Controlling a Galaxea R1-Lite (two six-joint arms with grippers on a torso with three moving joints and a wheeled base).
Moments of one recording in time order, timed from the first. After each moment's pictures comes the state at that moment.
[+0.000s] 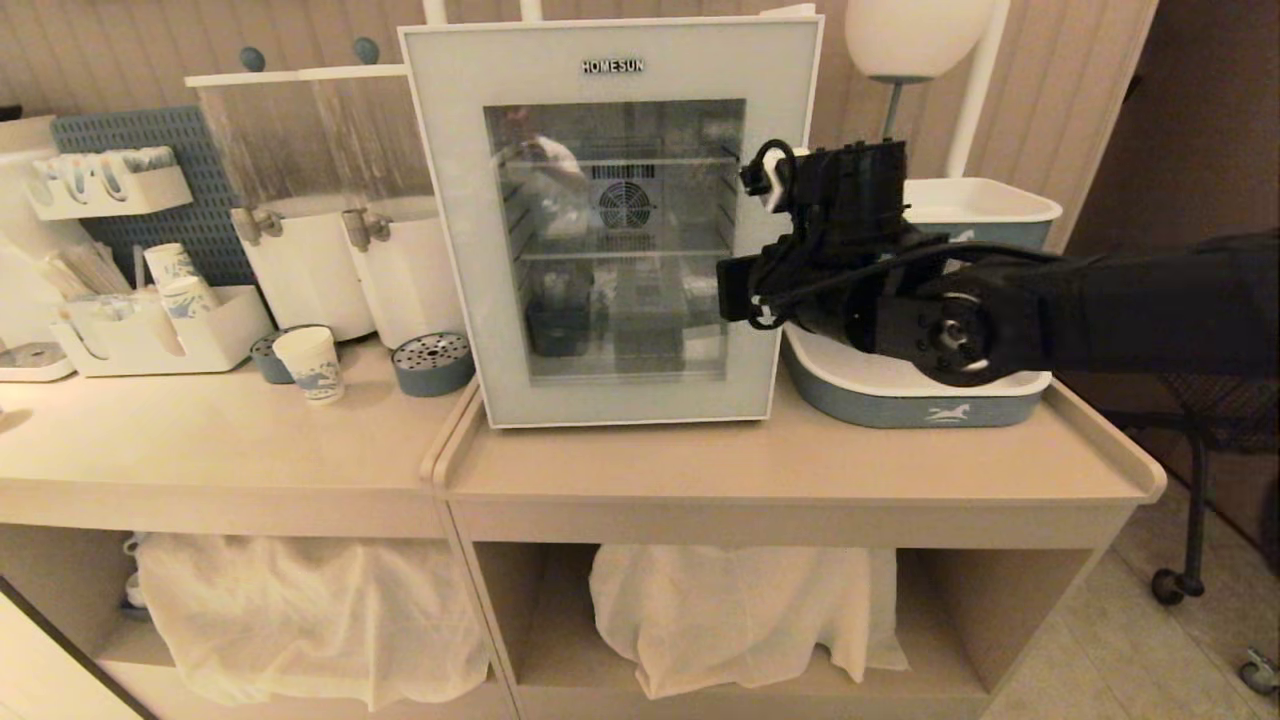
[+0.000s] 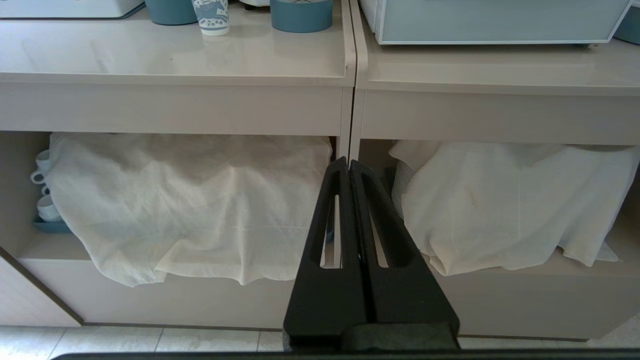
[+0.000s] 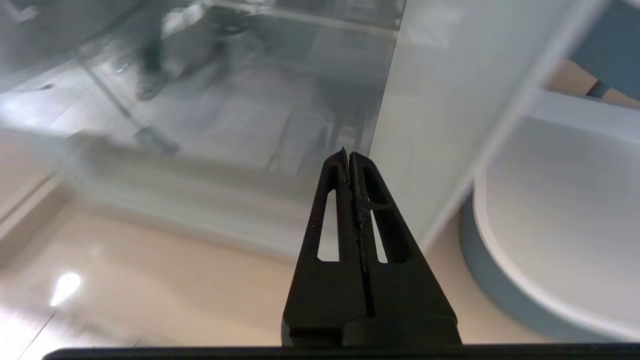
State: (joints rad) left arm 0.00 0.00 0.00 -0.01 0.00 -0.02; right arm 0.58 2.07 -1.65 -0.21 -0.31 -0.02
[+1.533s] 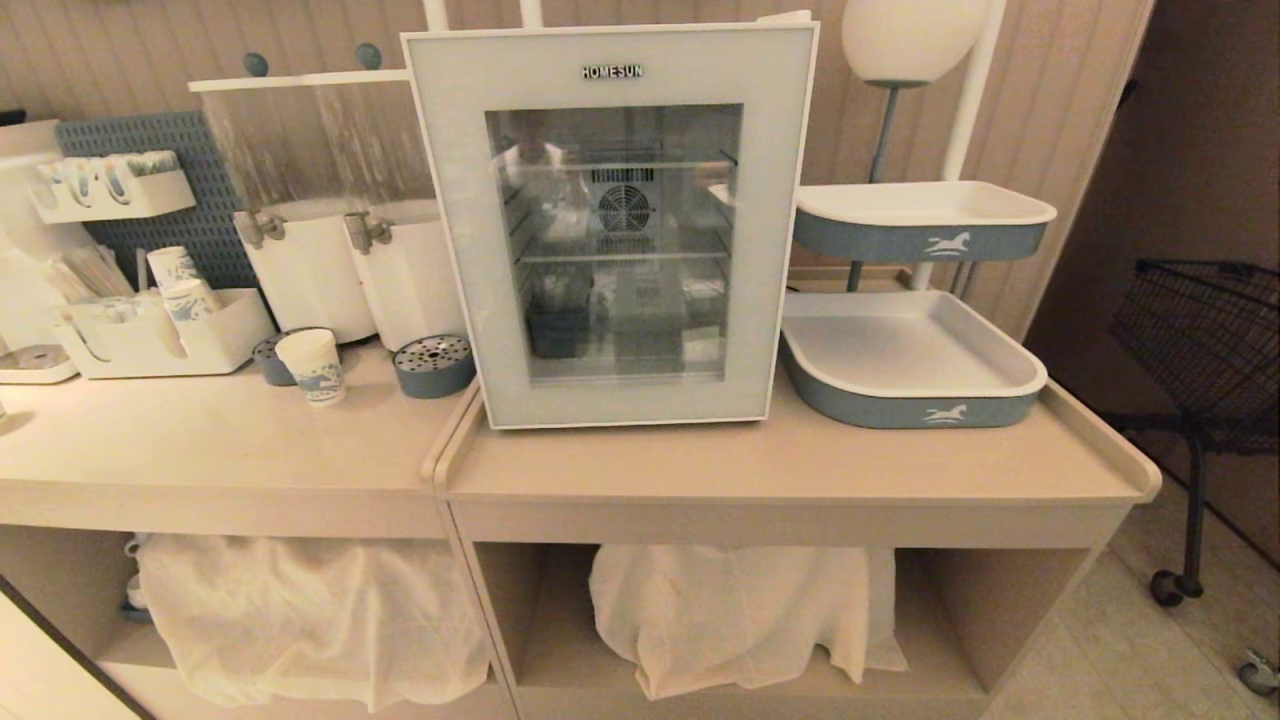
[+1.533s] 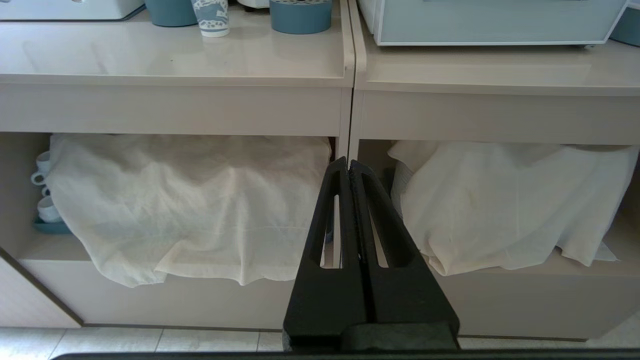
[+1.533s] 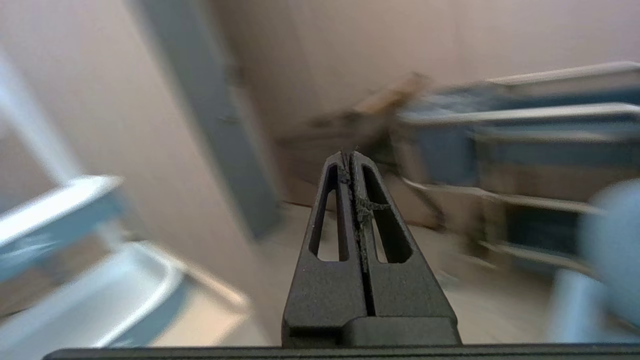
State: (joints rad) left arm 0.00 0.00 0.00 -0.01 0.00 -0.02; right arm -0.07 0.34 -0.45 -0.31 -0.82 -0.06
